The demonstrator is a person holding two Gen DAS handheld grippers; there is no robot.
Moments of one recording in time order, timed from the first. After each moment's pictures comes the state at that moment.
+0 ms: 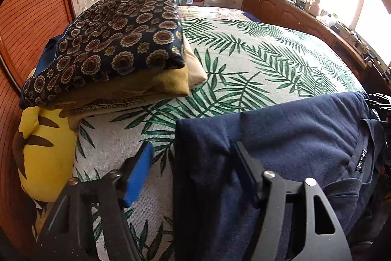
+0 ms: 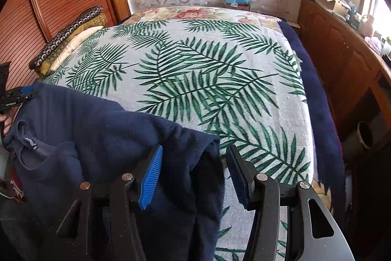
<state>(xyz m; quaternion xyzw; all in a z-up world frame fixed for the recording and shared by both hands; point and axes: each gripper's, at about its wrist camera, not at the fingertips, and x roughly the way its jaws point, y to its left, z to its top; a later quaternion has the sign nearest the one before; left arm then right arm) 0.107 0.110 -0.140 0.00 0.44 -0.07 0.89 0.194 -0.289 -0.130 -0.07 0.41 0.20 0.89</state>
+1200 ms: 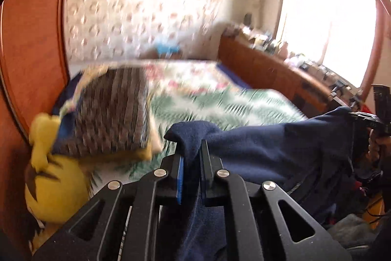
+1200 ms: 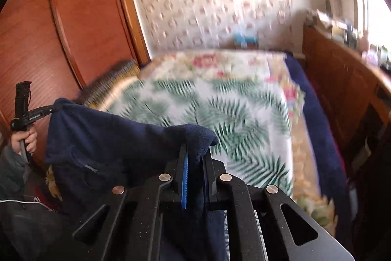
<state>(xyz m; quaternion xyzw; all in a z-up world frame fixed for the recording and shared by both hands) 0.033 0.090 0.005 -0.03 0.29 -0.14 0.95 0.097 -0.326 -0.022 -0.01 0.29 0.25 0.92</state>
